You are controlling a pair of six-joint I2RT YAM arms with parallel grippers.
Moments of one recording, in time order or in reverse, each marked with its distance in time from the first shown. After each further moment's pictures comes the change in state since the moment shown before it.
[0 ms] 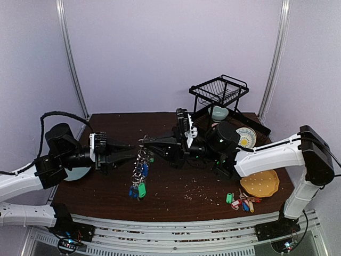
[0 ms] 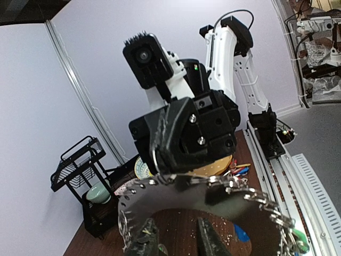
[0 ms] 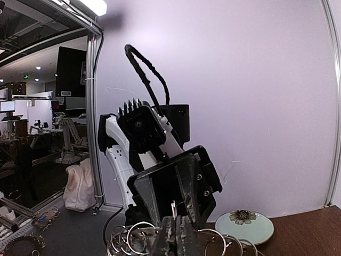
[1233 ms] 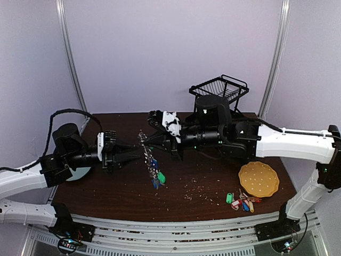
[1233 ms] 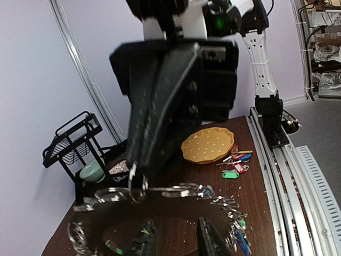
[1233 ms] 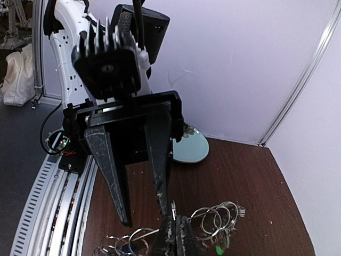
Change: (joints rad) left arm 0.000 0.059 -0.002 0.016 -0.050 -0.032; right arm 0.040 -0.154 0.306 -1.092 0.255 -0.621
